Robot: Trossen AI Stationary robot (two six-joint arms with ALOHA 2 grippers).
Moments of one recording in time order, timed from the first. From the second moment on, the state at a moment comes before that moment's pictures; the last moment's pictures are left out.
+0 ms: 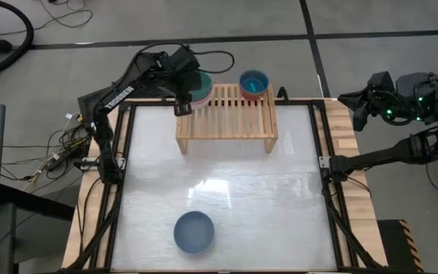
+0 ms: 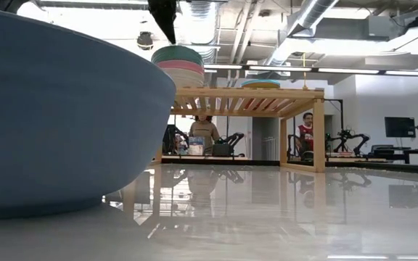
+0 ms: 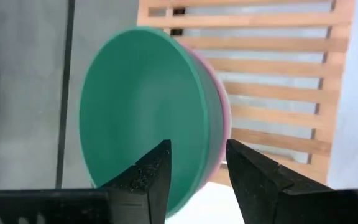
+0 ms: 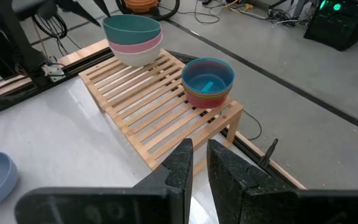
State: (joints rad) left arm 0.48 1.86 2.35 -1.54 -0.20 0.44; right arm -0.13 0.95 1.95 -1.57 0.45 0.34
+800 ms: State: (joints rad) left arm 0.29 1.83 2.11 -1.37 -0.68 0.27; right arm -0.13 0.95 1.95 -1.57 0.45 0.34
